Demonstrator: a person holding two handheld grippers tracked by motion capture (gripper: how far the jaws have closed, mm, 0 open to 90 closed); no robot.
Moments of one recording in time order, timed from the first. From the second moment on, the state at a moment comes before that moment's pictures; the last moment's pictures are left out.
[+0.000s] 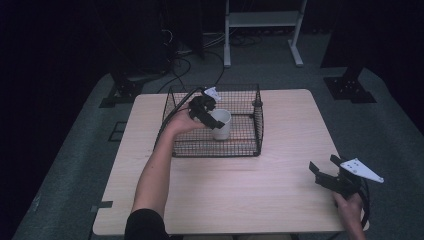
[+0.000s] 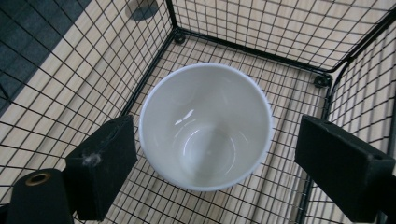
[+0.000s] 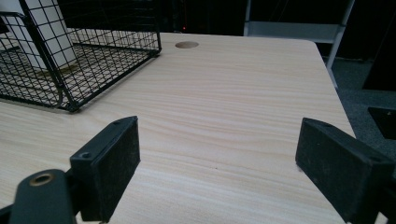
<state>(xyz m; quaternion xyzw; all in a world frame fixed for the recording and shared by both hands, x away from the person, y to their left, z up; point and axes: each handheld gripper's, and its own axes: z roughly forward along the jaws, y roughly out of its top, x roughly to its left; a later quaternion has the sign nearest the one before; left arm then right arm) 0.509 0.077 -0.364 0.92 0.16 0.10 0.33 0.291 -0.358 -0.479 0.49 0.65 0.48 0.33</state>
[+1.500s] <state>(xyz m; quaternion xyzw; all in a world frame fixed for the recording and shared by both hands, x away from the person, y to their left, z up) 0.370 0.144 -0.365 0.85 0.18 0.20 0.46 0.291 -0.358 -0.479 0.49 0.65 0.48 0.33</state>
